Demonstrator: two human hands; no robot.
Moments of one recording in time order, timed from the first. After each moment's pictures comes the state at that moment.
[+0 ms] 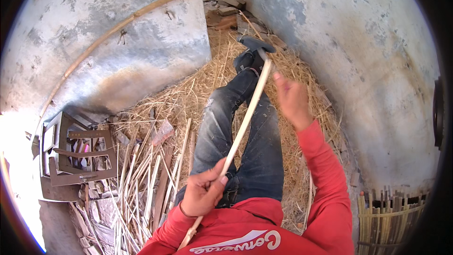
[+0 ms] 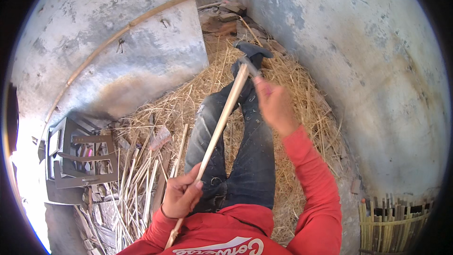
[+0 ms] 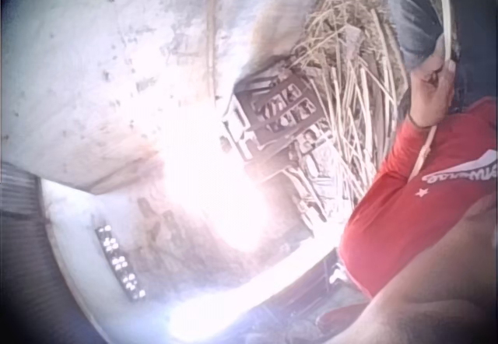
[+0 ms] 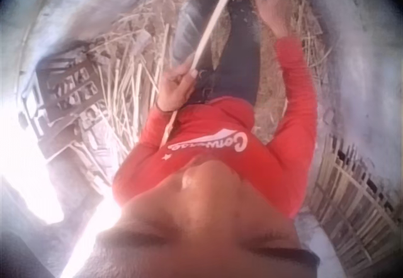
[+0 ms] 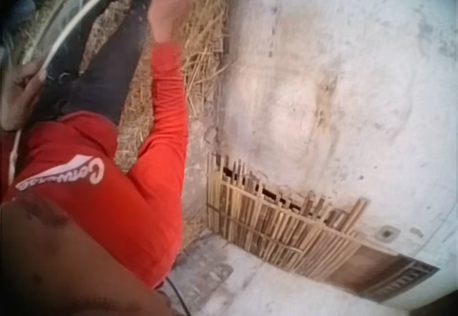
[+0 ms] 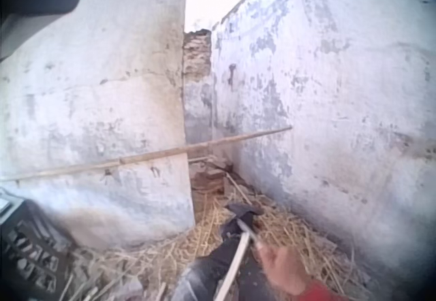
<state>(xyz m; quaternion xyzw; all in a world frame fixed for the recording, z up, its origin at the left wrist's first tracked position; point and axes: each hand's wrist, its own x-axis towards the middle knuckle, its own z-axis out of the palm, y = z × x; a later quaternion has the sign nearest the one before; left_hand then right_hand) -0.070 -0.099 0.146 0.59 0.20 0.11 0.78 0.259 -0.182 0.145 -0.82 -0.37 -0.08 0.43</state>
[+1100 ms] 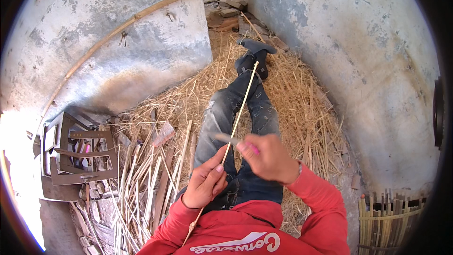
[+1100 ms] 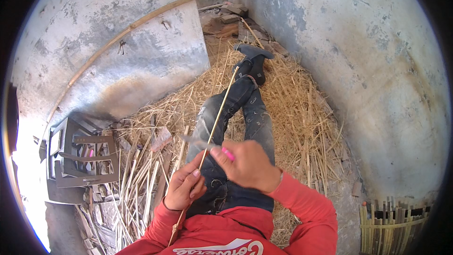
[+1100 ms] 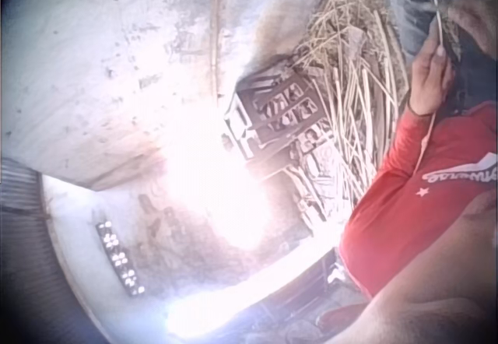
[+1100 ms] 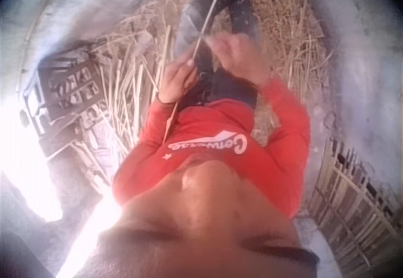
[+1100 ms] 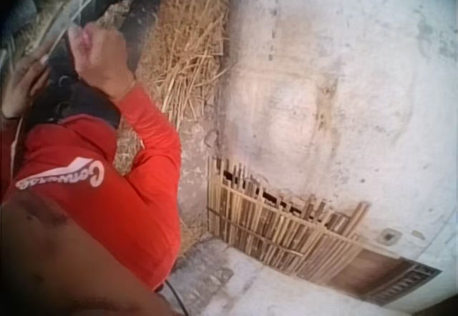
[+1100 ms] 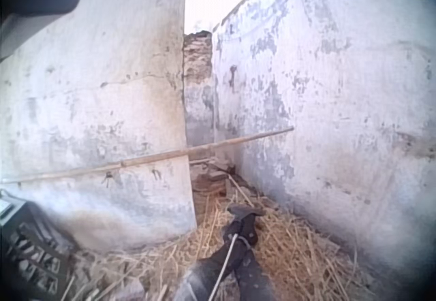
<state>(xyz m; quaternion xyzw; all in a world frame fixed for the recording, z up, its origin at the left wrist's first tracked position) -0.044 -0.090 0.137 0.48 0.15 0.10 0.86 0.141 -0.206 0.164 -0.74 -0.51 0.13 0.41</state>
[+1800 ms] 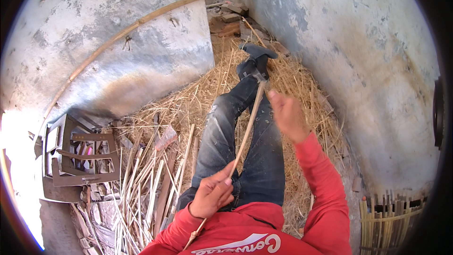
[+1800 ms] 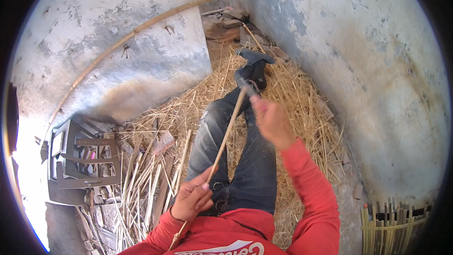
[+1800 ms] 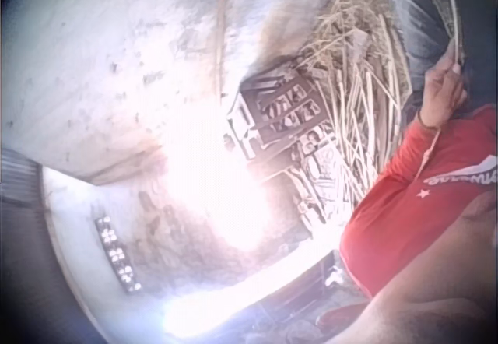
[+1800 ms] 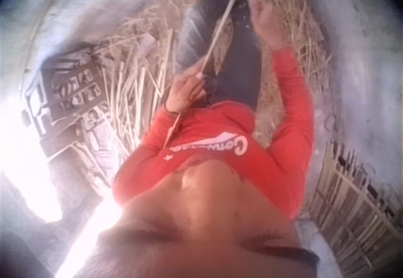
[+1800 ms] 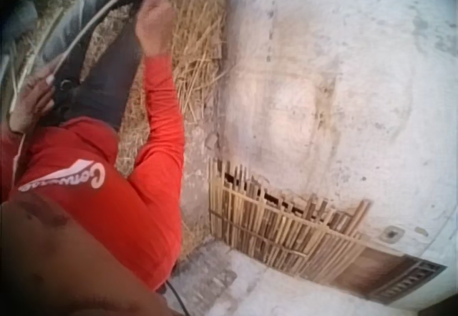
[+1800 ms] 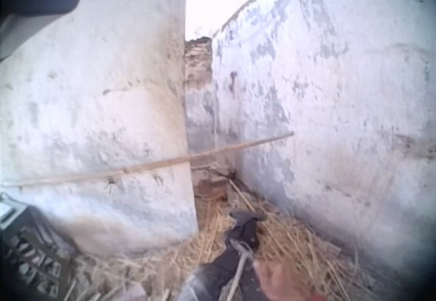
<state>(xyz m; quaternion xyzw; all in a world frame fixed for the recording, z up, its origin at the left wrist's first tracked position) -0.059 -0.104 0.138 0.39 0.15 0.04 0.91 0.240 -0.187 0.143 -0.81 -0.40 -0.02 0.44</state>
